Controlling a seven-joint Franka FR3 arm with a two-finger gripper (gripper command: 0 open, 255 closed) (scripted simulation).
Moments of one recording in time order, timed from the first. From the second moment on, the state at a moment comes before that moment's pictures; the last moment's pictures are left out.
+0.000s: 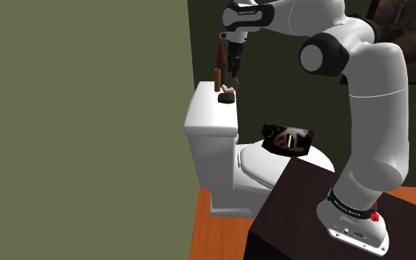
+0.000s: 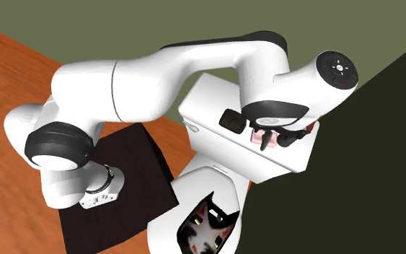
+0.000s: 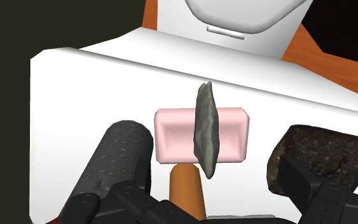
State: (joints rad) arm -0.06 0.42 -0.43 -1.26 0.27 1.70 -1.27
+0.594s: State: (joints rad) arm -0.06 0.42 -0.43 -1.33 0.27 1.77 -1.28
